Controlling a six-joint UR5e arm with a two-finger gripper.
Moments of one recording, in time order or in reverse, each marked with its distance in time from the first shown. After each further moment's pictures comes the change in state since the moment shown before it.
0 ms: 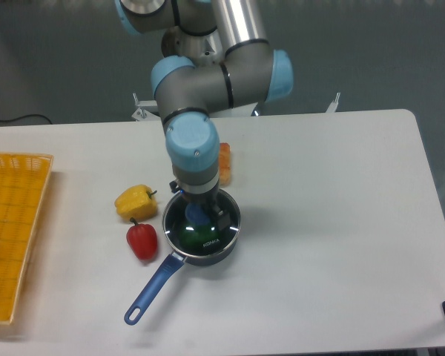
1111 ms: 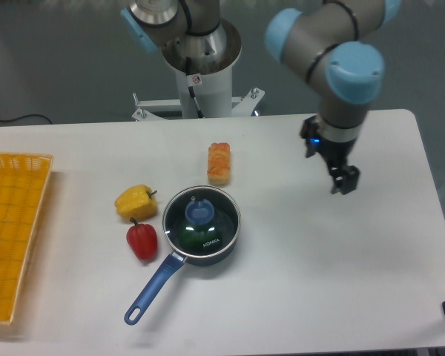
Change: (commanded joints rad) arm 0.422 -0.063 0.086 0.009 0.000 0.681
